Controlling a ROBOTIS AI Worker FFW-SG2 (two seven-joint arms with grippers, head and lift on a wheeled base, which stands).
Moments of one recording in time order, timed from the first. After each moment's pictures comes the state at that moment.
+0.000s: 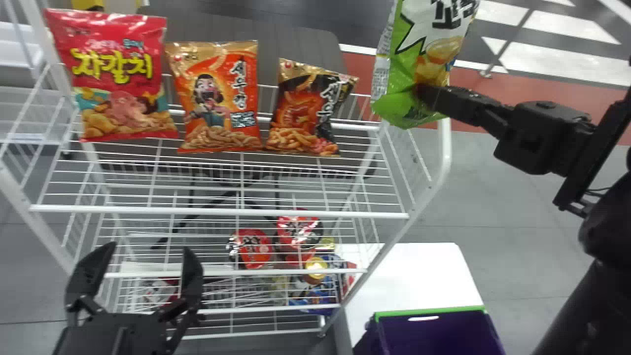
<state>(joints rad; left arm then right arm) 0.66 0.21 -0.41 -2.03 -0.10 -0.05 0.39 -0.08 -0.05 -0.18 -2.64 0.74 1.57 1.36</state>
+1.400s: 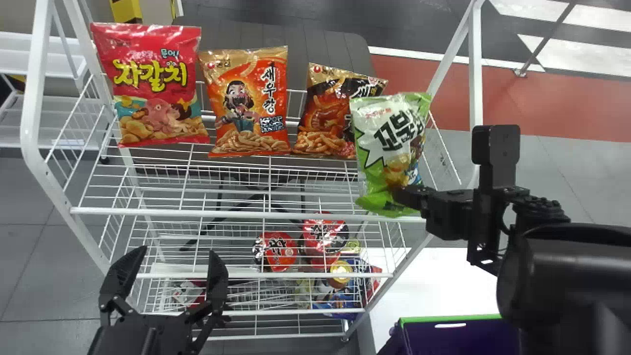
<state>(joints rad) 0.65 0.21 -0.40 -2.00 -0.09 -0.08 0.39 0.16 0.00 -0.13 -2.31 0.33 1.21 0.61</state>
